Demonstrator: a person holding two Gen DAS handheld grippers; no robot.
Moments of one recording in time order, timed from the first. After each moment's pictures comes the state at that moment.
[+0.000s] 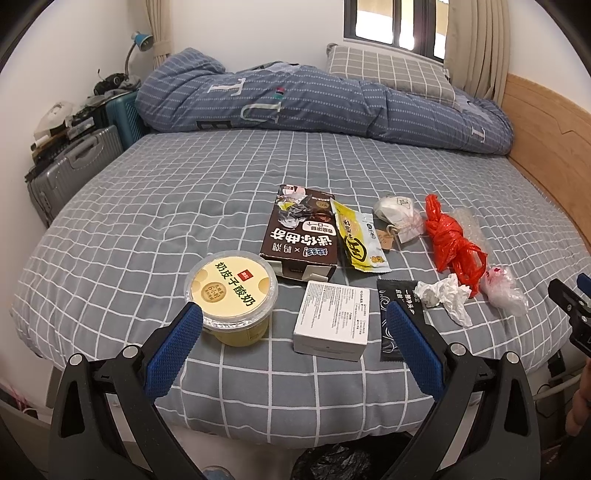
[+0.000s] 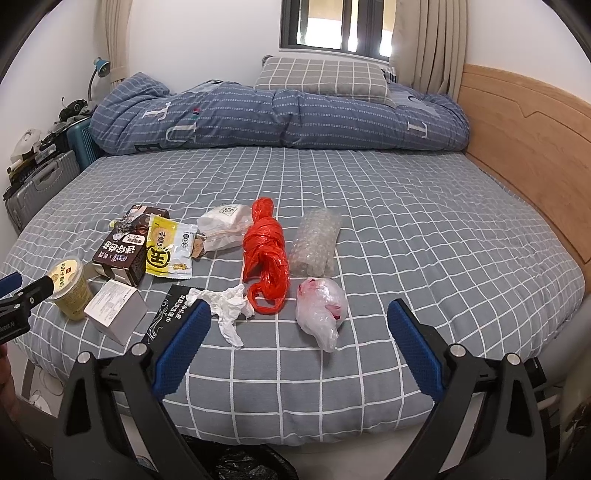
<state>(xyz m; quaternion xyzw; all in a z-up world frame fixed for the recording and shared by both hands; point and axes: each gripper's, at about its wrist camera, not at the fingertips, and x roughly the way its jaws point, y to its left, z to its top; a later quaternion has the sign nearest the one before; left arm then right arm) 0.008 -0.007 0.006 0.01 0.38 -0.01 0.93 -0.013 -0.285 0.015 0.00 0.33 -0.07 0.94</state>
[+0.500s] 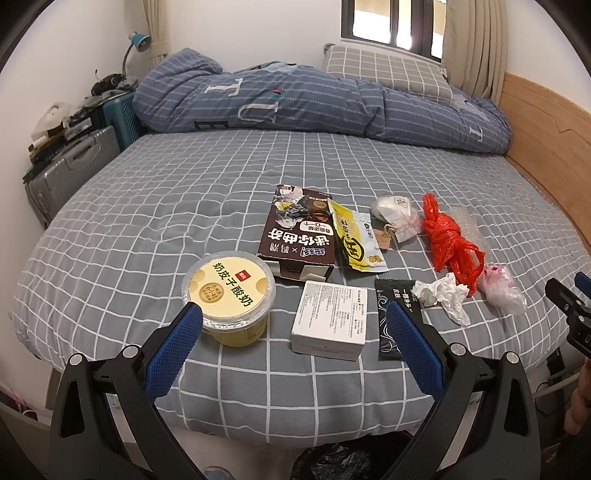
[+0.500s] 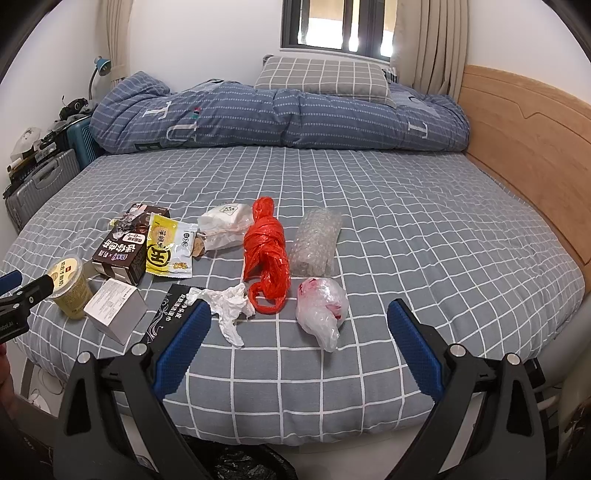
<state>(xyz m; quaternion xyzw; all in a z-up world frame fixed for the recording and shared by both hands) 0.007 -0.010 0.006 0.01 0.38 -0.01 0.93 -0.013 -0.284 0.015 0.00 0.33 -0.07 0.94</state>
